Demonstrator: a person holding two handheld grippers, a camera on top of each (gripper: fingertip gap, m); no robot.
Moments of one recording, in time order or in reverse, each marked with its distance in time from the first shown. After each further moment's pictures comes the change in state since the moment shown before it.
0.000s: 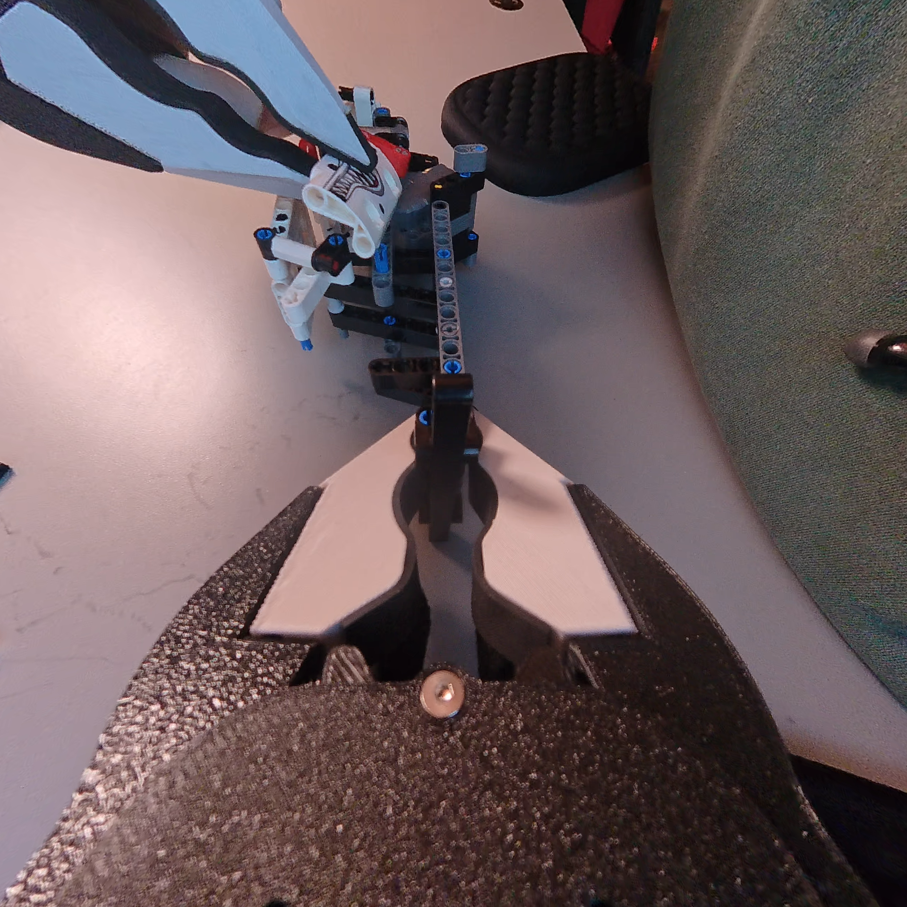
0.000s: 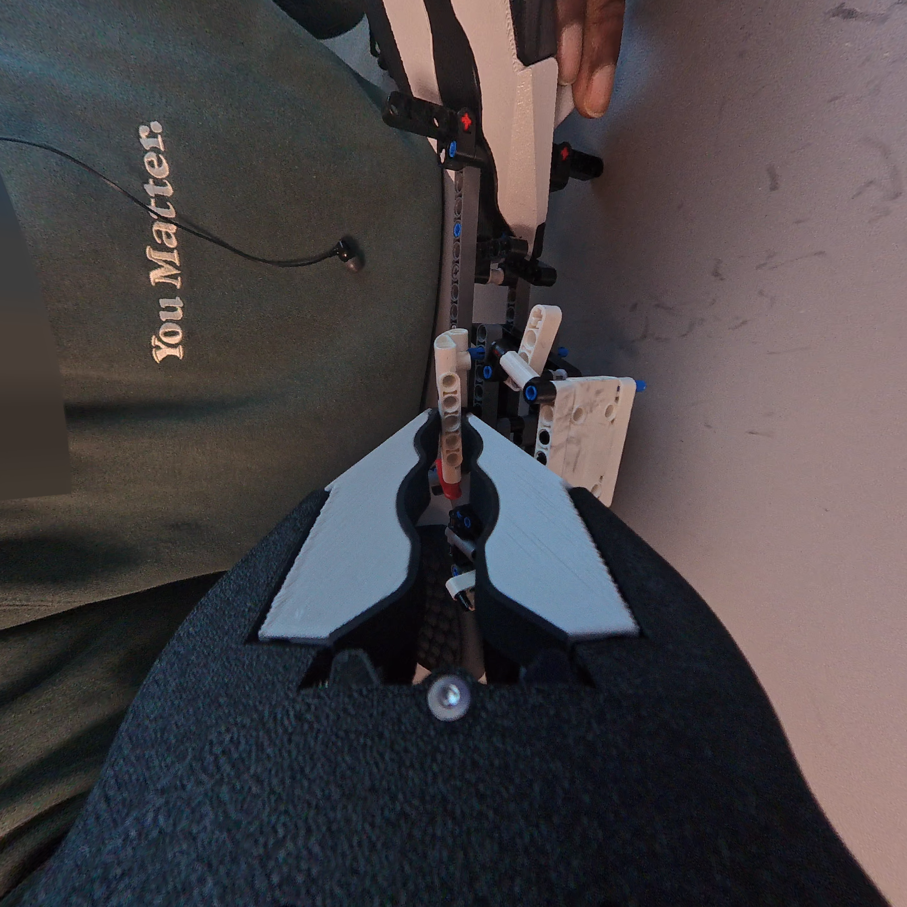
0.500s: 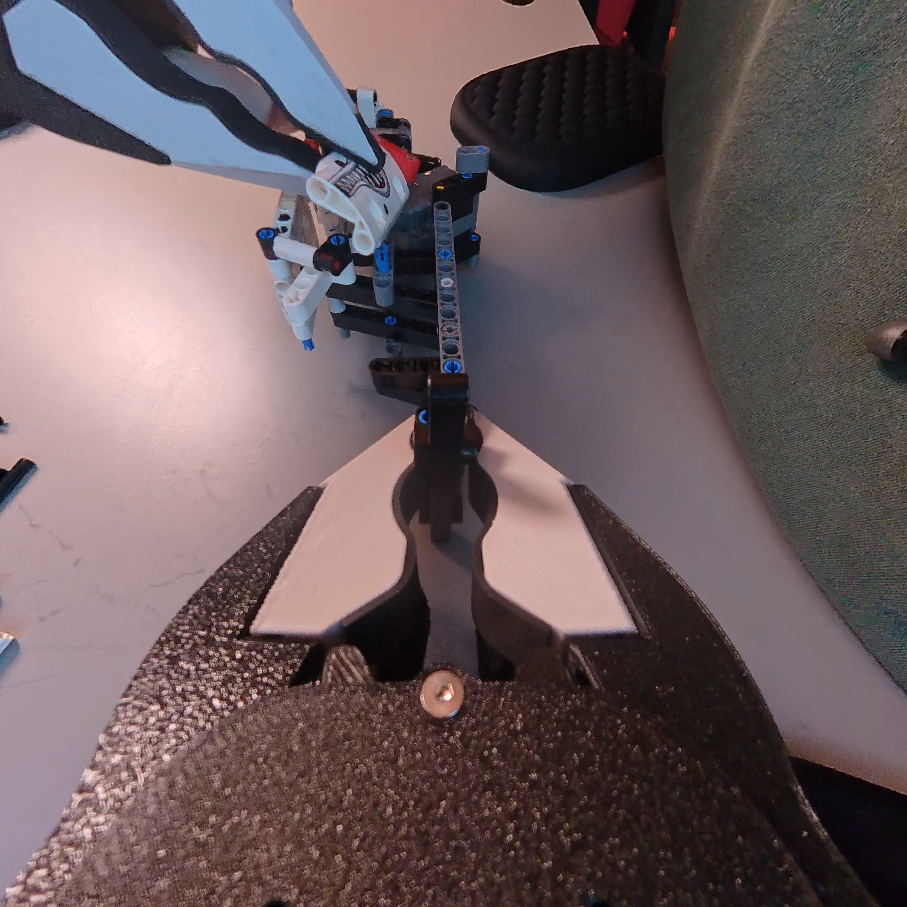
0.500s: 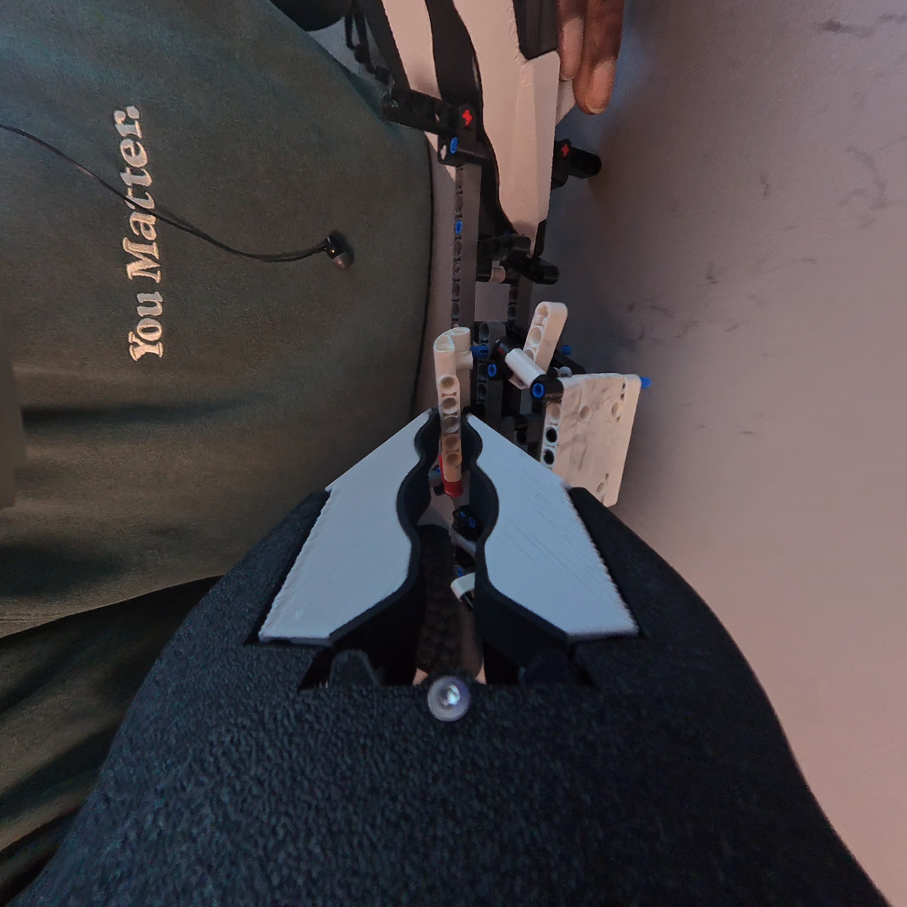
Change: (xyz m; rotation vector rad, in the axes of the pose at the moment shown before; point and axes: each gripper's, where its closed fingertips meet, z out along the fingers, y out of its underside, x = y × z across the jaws) left arm -0.002 0.001 -0.001 -0.002 -0.030 0.020; right arm -0.001 -0.001 0.001 -0.004 0.049 -0.016
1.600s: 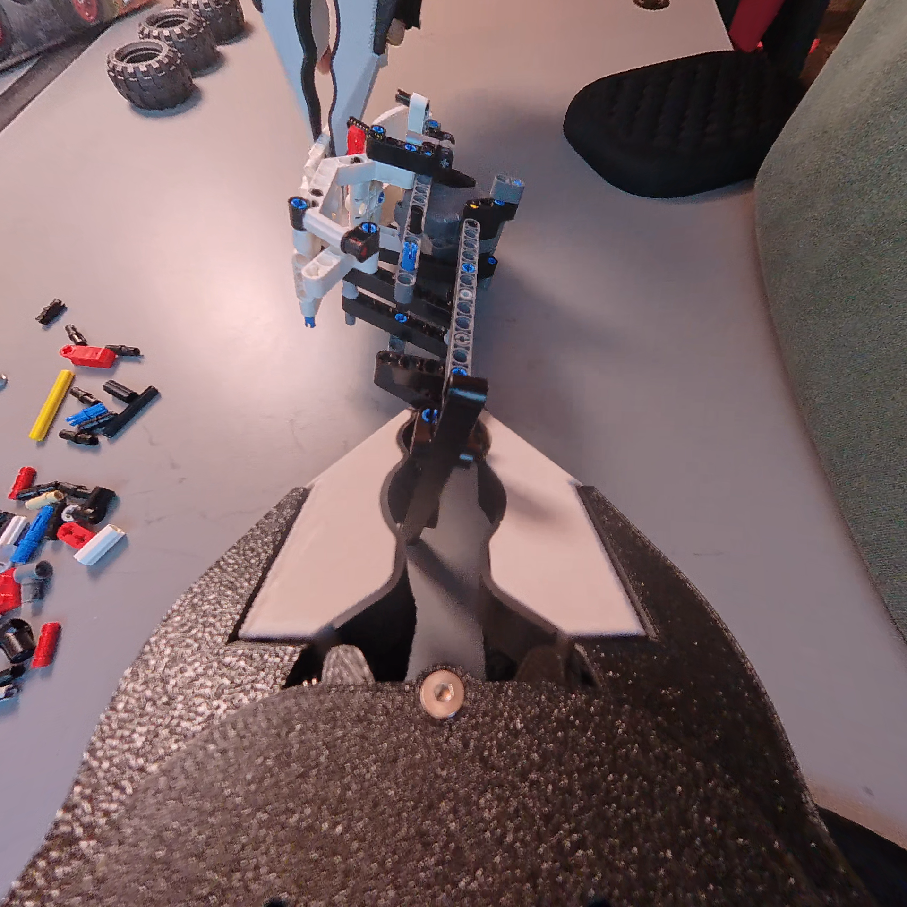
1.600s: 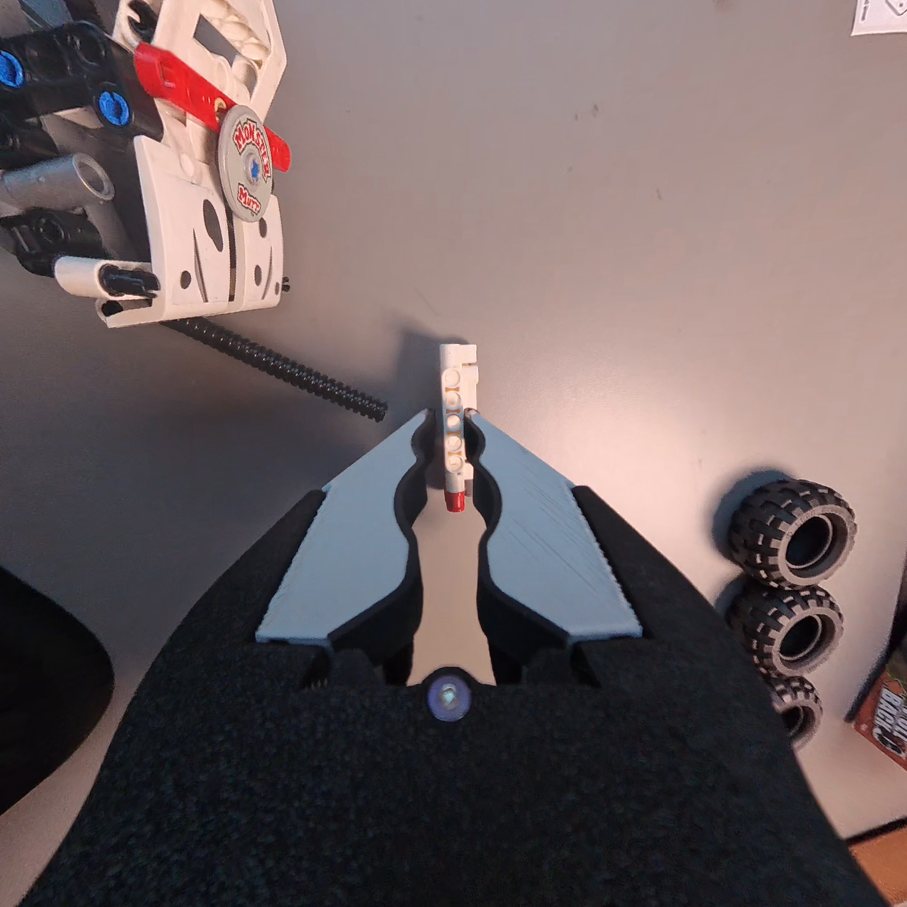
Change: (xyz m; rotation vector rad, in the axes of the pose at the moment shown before) left arm -0.032 0.005 -0.013 0.007 -0.194 -0.066; right arm 0.111 0.103 -0.101 0.026 1.190 -0.156
